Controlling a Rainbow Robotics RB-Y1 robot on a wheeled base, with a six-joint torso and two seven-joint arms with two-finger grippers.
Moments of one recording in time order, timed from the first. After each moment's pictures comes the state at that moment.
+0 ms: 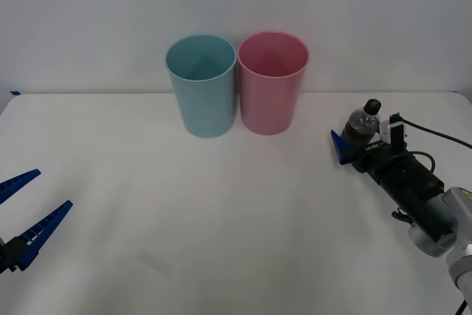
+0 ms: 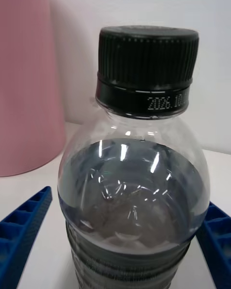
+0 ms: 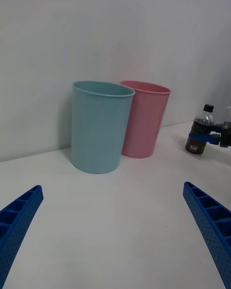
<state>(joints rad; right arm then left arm) -0.31 -0.33 -0.12 -0.97 0.98 -0.53 0.47 0.35 0.40 0.52 -1.66 -0.96 -1.22 0.00</state>
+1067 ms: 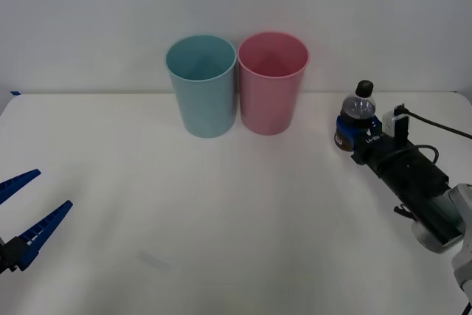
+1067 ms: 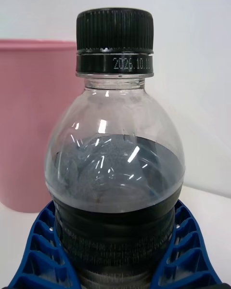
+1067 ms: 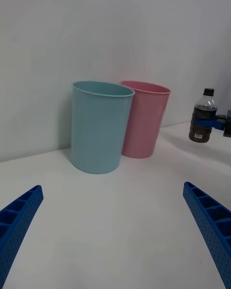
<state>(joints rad) -0.24 -0.33 -0.11 -1.17 0.98 -0.57 0.43 0.35 0.40 0.52 -1.66 -0.96 -1.22 0.00</state>
